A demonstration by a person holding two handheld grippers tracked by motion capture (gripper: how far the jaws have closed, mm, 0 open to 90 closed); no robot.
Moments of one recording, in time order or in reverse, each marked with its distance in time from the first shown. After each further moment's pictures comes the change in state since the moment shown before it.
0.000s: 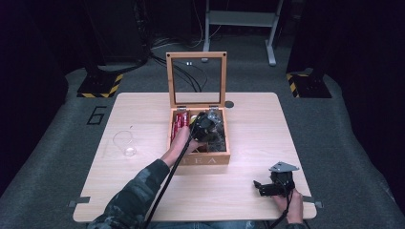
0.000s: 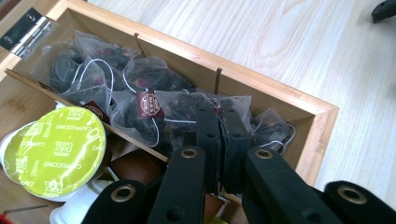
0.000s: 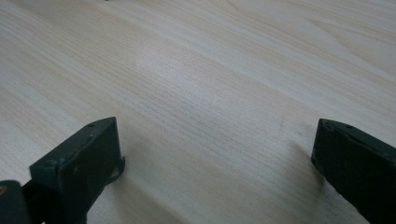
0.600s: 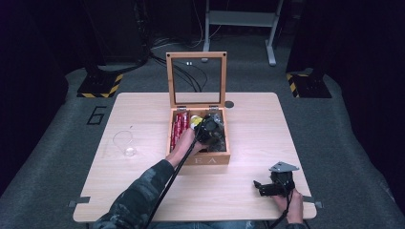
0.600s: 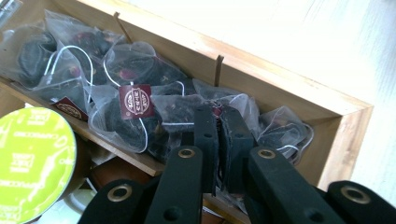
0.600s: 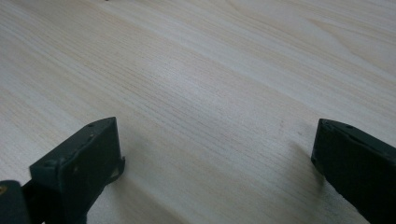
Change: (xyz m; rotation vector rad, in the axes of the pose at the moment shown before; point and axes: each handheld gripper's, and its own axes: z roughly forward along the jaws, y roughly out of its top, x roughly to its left) left arm -0.003 0.002 0.026 0.071 0.003 0.004; right arm 0.000 0.000 -0.001 0.003 0.009 0.011
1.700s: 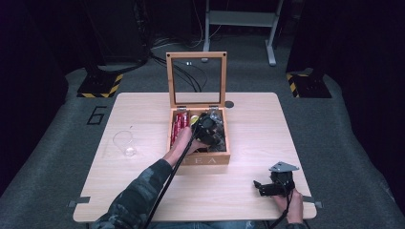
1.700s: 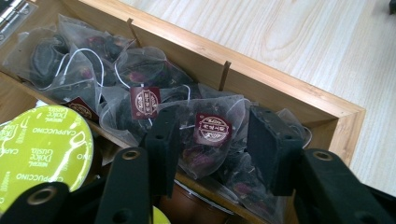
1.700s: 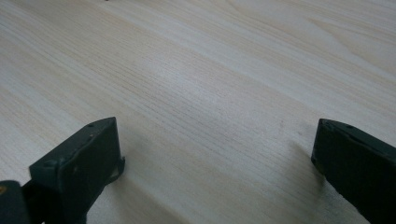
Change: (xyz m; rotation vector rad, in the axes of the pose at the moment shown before) left arm 0.009 -0.002 -0.005 -0.031 -0.020 -0.020; right arm 0.000 0.000 0.000 0.001 0.000 0.001
